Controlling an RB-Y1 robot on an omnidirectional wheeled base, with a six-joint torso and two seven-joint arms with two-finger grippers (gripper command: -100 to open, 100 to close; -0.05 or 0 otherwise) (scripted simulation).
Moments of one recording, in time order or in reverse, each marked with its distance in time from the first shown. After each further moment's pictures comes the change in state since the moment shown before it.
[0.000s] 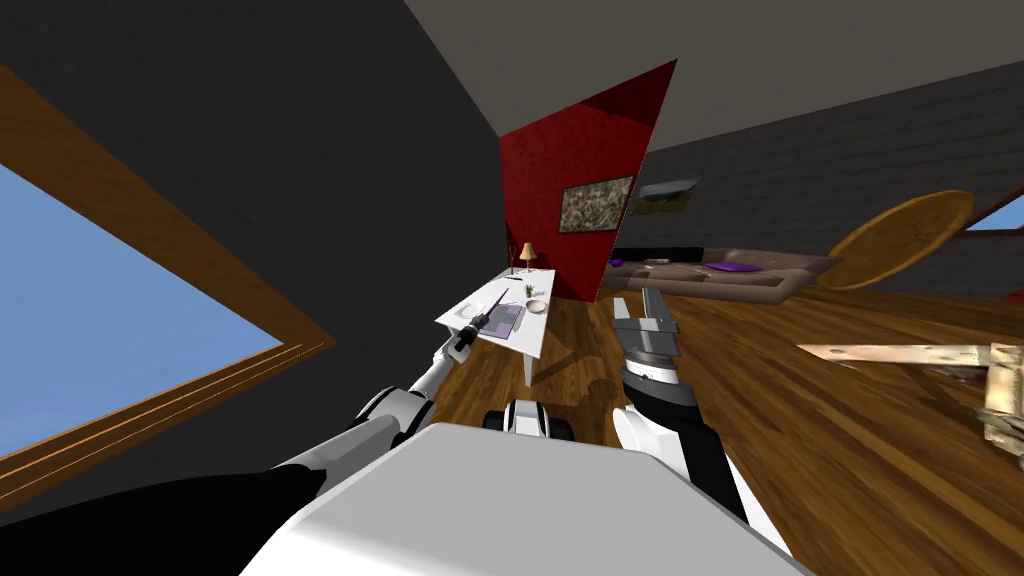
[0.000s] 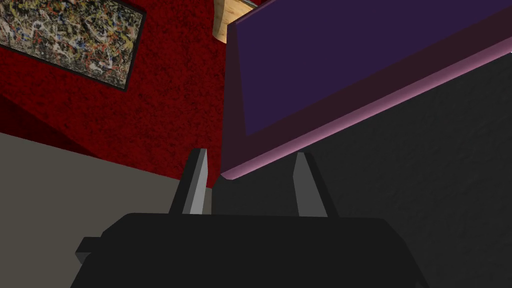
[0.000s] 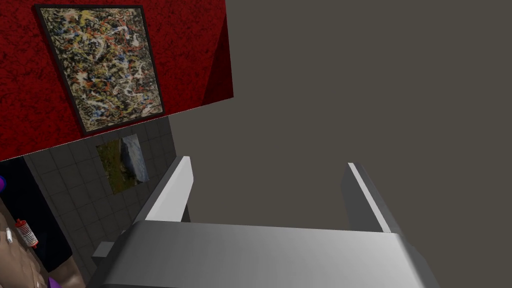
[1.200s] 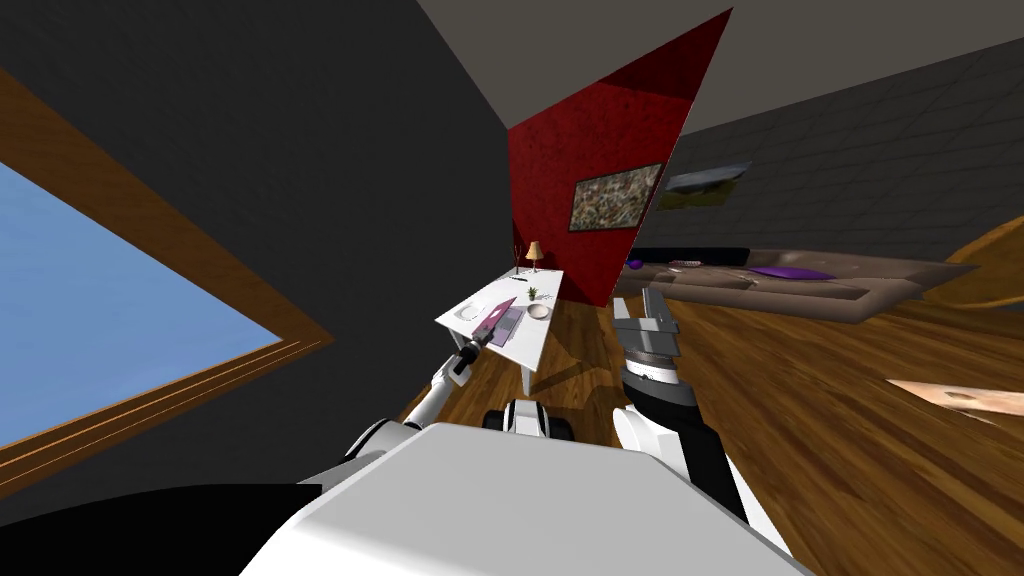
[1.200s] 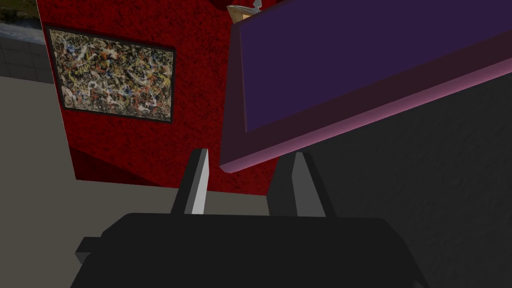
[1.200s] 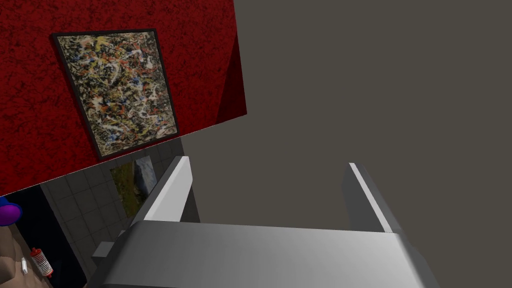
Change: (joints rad) left arm 0.184 -0.094 0.041 -0.075 -0.115 -0.153 -0.295; right arm 0.000 0.000 0.000 0.000 0.000 0.000 0.000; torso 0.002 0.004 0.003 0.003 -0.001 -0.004
